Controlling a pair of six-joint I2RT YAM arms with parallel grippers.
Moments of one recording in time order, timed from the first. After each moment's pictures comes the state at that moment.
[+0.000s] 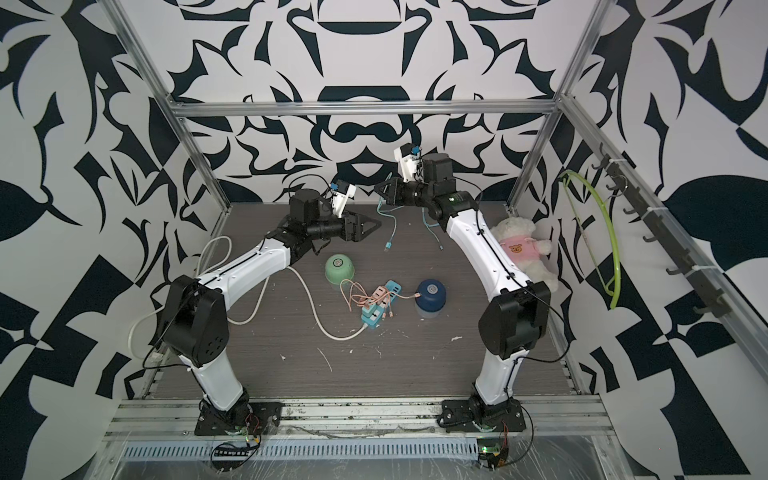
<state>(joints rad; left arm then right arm) -0.49 1.80 1.44 0.09 0.72 -0.39 0.32 1.78 1.83 -0.41 -0.61 0.40</state>
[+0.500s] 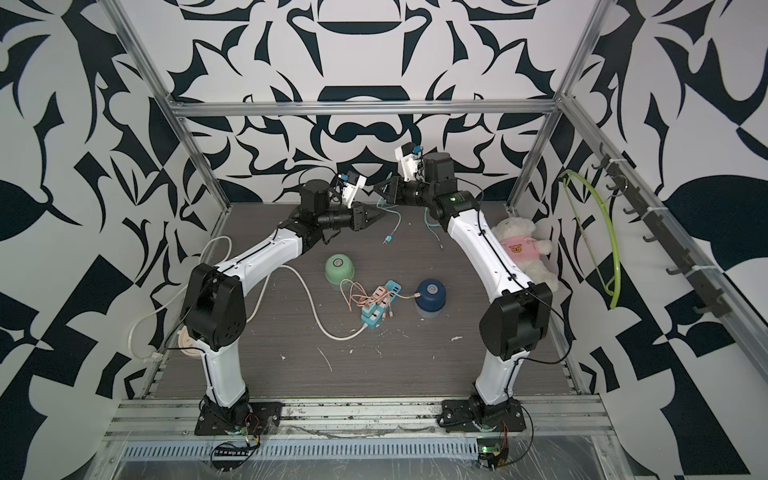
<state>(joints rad) -0.51 1.94 1.61 0.11 0.79 -0.41 0.32 1.78 1.83 -0.42 -0.63 0.44</state>
